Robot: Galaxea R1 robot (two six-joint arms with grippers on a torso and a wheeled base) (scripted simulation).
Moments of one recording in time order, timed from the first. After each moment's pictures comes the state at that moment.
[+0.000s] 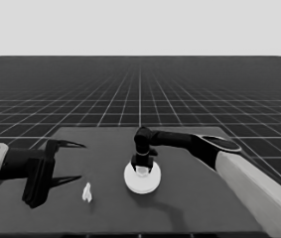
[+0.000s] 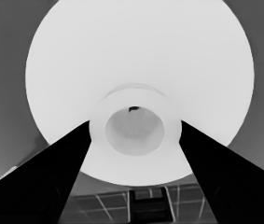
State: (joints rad) left arm -0.34 1.75 -0.42 0.31 0.68 0.35; right arm -0.08 3.06 -1.78 -0.24 -1.50 1.46
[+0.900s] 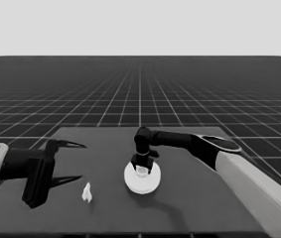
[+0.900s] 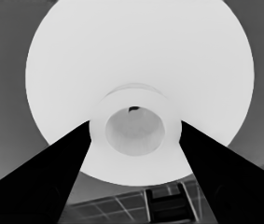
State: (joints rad) left arm -0.34 1.75 -0.42 0.31 0.68 0.35; right arm -0.08 3.06 -1.78 -0.24 -1.50 1.61
